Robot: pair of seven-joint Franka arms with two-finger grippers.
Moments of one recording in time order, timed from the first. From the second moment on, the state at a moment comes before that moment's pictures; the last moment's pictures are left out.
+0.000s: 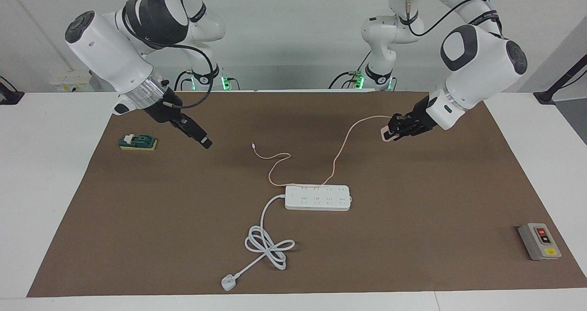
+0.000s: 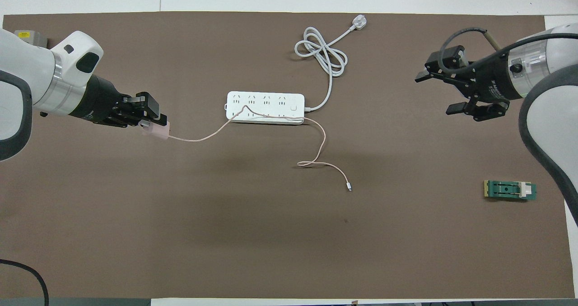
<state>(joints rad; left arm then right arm) -0.08 0.11 -0.07 -1.72 -0.41 1.74 -0.10 0.07 0.08 -0.03 -1.68 0.35 1.82 0.54</state>
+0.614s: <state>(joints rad) -0.13 0.11 -0.07 -1.72 -0.27 1.83 -0.44 0.04 0.00 -0.03 -1.68 0.04 1.64 0.07</state>
